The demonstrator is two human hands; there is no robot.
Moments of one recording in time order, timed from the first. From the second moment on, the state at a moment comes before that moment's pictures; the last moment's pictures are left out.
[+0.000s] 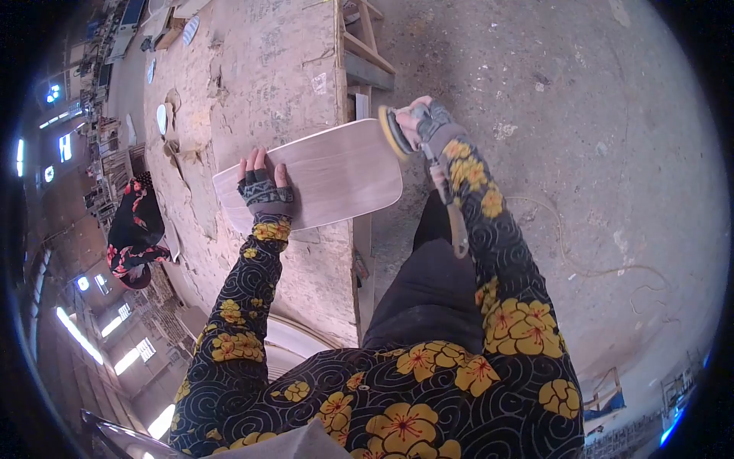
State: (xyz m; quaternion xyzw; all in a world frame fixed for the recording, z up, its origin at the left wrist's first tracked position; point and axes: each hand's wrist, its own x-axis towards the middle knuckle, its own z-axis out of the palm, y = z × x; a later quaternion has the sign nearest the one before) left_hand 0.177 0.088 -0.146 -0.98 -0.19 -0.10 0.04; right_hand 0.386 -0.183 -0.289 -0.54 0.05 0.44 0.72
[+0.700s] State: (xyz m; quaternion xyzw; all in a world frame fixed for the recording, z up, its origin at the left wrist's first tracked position) left_hand 0.177 0.087 -0.147 -0.98 -0.18 -0.11 0.05; right_hand 0.267 -0.217 -0.235 -0.75 -0.01 0.18 0.63
